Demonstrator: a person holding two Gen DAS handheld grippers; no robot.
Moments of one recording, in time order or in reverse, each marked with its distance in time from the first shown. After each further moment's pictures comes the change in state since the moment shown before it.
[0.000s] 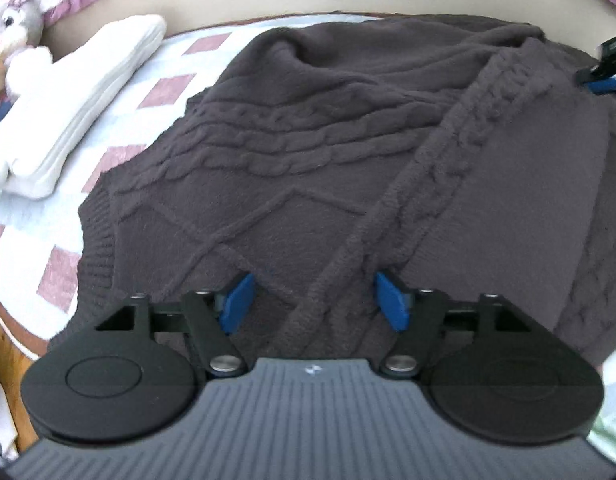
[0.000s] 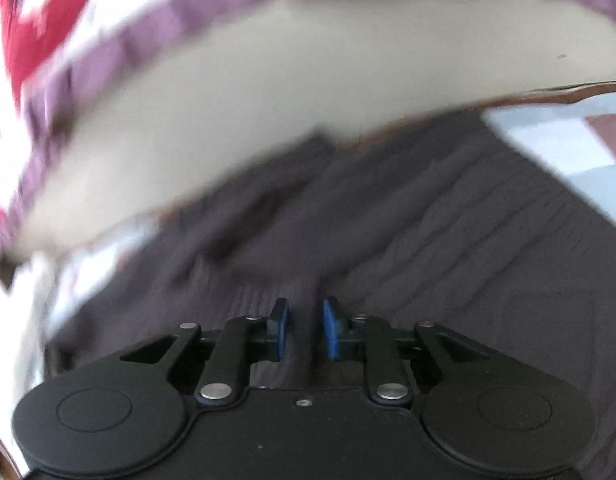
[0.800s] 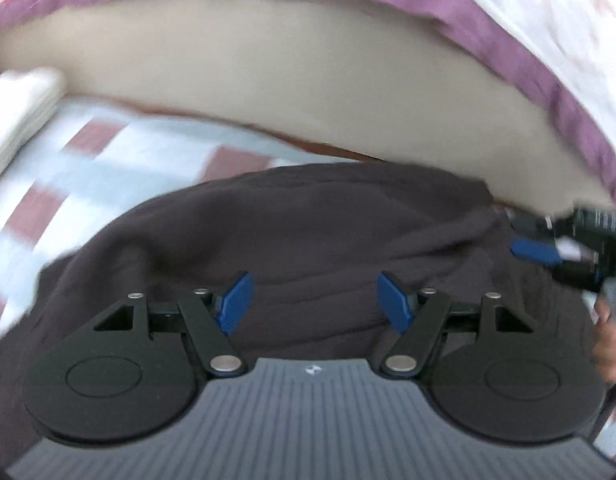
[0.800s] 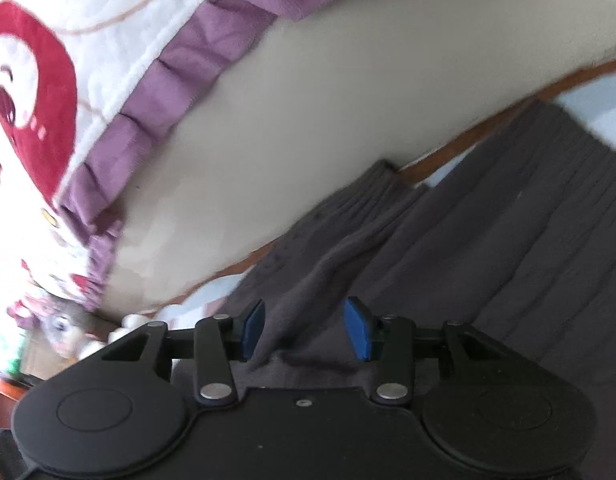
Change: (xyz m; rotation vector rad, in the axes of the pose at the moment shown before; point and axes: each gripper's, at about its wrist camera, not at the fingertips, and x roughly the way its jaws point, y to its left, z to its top) left arm 0.046 -0.060 0.179 -0.062 -0.140 -0.294; right arm 0.043 -0.030 0.051 0.208 0.092 0.333
